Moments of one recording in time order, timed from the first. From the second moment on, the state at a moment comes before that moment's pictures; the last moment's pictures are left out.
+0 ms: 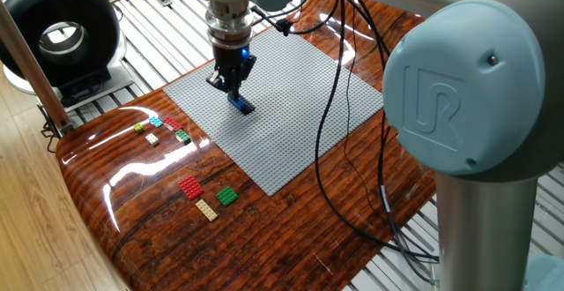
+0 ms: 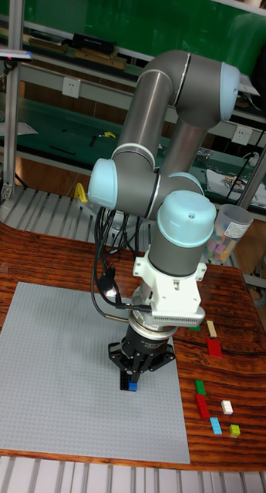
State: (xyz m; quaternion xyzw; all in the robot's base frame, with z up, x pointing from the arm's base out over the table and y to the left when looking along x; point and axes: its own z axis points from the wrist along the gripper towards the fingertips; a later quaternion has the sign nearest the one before) arm 0.666 0.060 0.019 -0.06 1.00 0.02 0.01
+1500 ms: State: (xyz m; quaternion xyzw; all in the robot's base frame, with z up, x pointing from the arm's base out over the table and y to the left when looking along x) arm 0.671 0.039 0.026 -0.09 1.00 -0.01 0.01
